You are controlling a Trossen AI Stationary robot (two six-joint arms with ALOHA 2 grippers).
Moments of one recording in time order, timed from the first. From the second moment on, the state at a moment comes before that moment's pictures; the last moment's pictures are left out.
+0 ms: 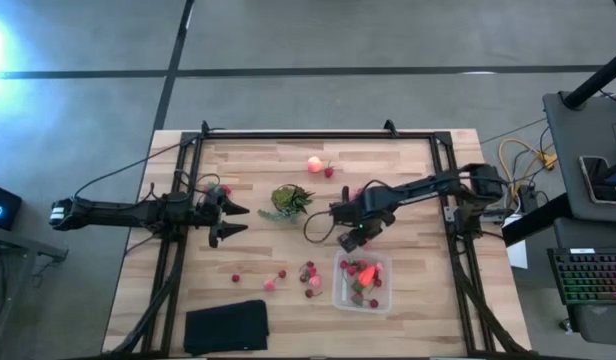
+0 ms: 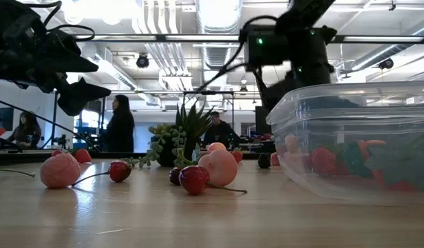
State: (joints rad) left arm 0.01 0.29 0.01 0.10 0.00 -0.43; right arm 0.00 1.81 1.15 -0.88 -0.18 0.96
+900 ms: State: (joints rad) left arm 0.01 0.29 0.01 0.10 0.00 -0.43; right arm 0.10 1.70 1.43 -1.09 -0.30 0.91
